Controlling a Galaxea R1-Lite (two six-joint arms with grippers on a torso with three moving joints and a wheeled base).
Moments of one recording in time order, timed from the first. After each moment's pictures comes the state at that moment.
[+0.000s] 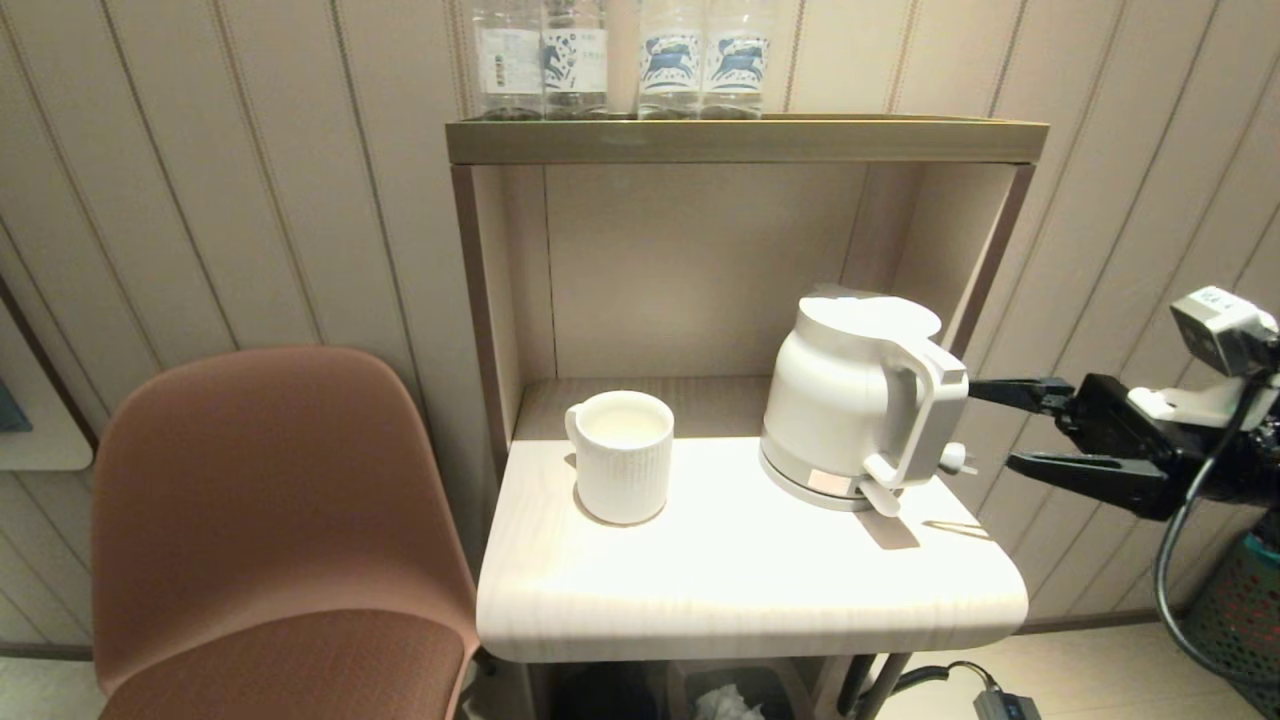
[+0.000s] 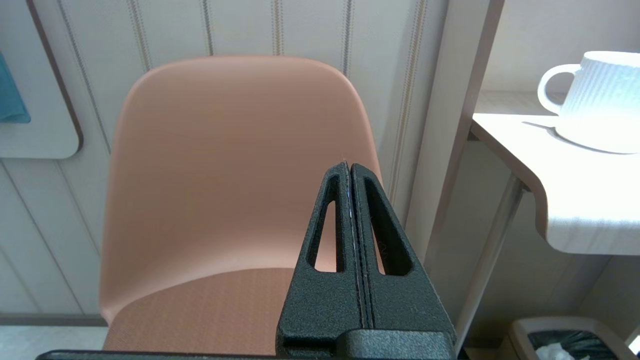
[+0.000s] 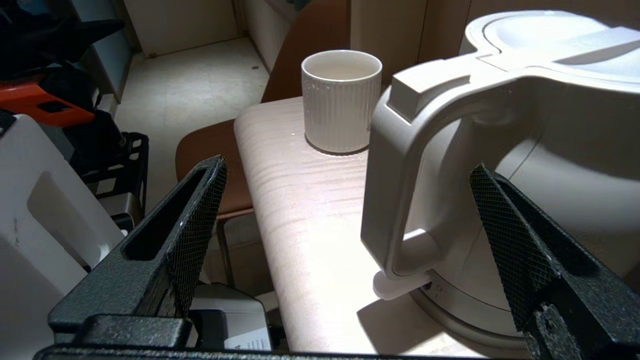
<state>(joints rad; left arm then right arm) 0.00 0.00 0.00 -0.15 0.00 -0.02 -0.29 1.70 -0.64 -1.04 1.52 -0.03</state>
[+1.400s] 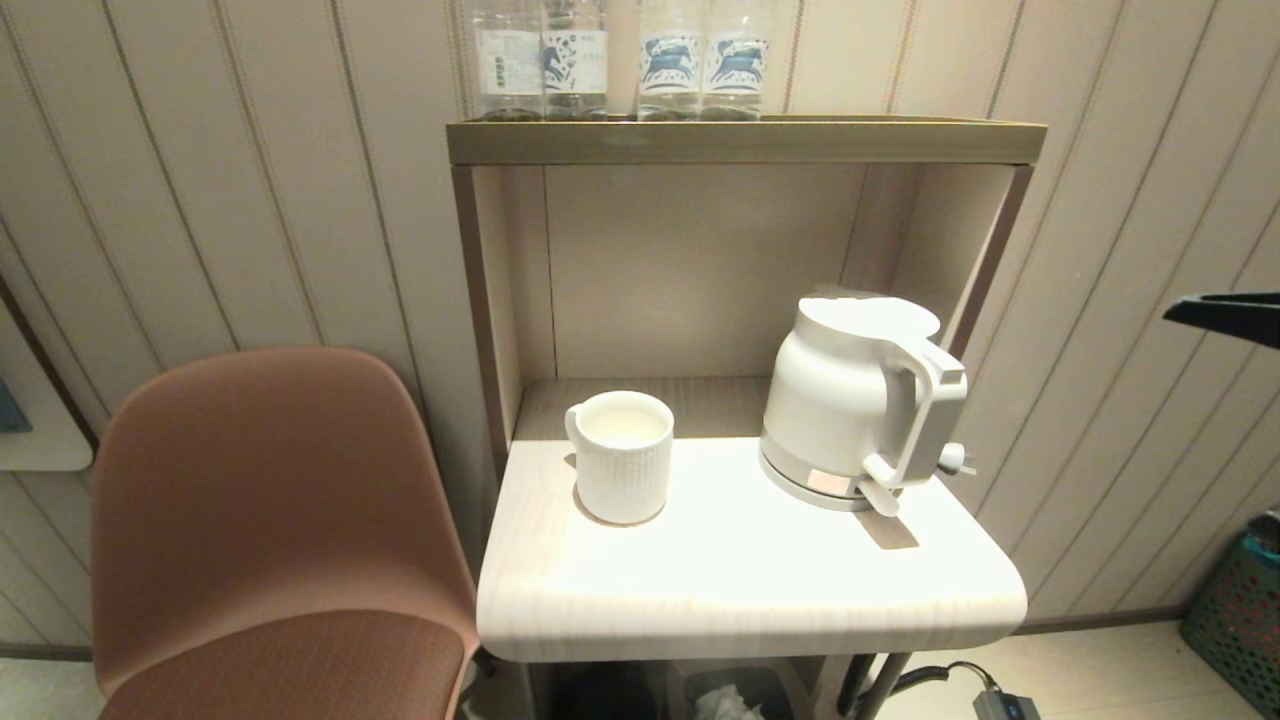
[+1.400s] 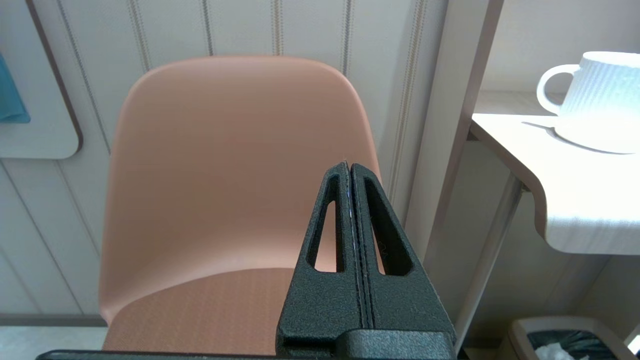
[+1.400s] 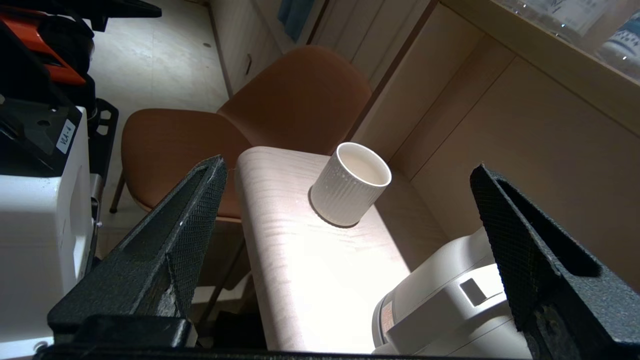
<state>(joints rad) 0.00 0.00 0.00 -0.15 0.00 -0.02 -0.31 1.15 -0.57 -1.03 1.52 -0.01</state>
